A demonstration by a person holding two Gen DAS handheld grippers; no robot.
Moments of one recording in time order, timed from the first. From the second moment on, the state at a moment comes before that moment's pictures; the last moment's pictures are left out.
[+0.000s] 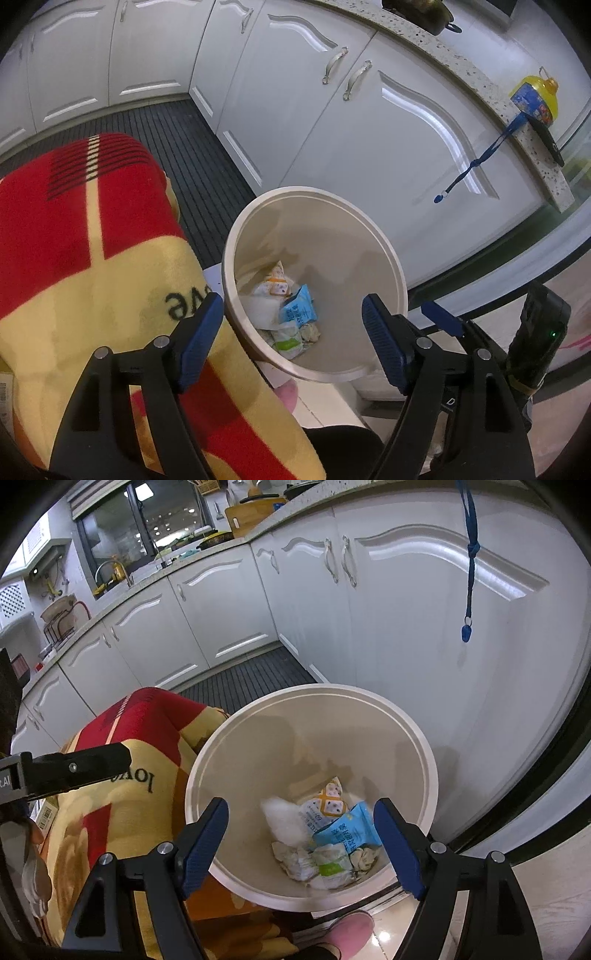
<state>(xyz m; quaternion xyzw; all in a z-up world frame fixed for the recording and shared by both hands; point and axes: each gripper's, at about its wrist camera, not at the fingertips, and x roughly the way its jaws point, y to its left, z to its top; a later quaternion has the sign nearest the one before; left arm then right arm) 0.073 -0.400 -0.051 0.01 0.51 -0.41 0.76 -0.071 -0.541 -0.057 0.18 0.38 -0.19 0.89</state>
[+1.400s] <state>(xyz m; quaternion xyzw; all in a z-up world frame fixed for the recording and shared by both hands) 0.042 -0.190 -0.006 0.00 0.41 -0.27 0.87 -0.028 -0.390 -0.019 0.12 0.38 -0.06 0.92</state>
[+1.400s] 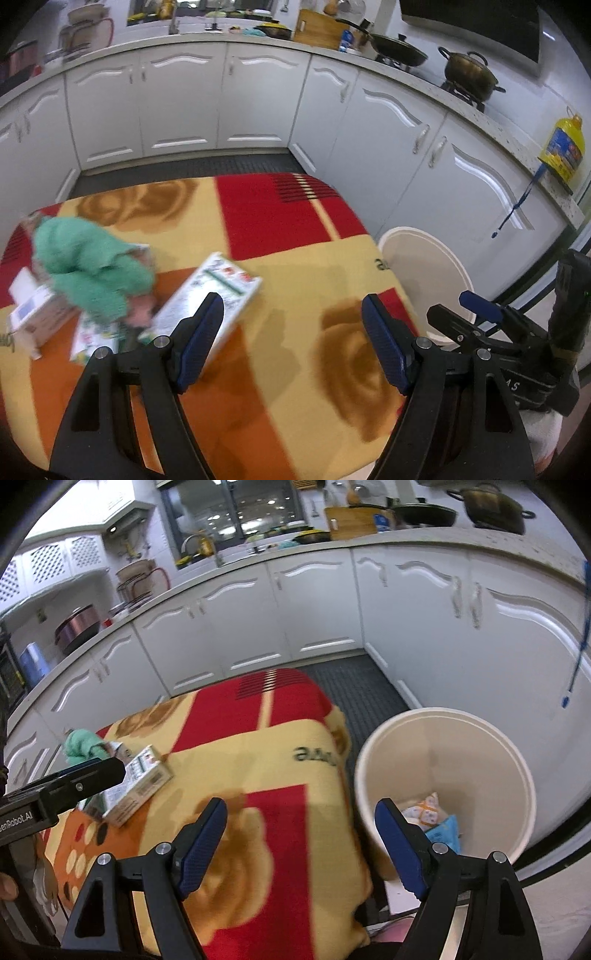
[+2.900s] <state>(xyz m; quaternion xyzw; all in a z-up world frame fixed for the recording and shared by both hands) 0.122 0.001 -0.054 0.05 0.47 -0.25 0.85 0.124 -0.193 -0.005 0.01 0.41 0.22 0.89</state>
